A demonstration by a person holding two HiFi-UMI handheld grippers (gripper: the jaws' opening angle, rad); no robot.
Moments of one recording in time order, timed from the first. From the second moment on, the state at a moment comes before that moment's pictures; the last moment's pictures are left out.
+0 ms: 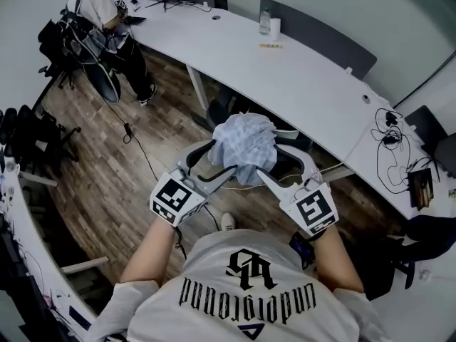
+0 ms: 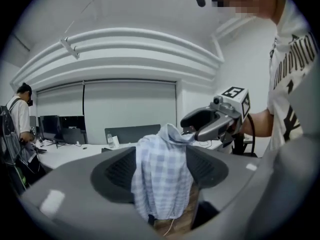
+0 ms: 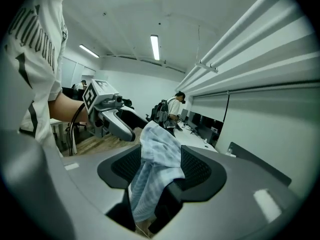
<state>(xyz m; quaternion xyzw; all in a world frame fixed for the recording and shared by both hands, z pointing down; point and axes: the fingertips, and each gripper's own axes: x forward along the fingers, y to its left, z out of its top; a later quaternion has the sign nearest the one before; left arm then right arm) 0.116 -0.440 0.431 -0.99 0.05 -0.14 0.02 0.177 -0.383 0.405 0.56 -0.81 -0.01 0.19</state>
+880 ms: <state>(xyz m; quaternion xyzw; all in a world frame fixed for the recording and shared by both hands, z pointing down) 0.130 -0.478 0.455 -0.99 0.04 -0.14 0.02 0.181 -0.414 0.453 0.58 -0.74 0.02 0.35</state>
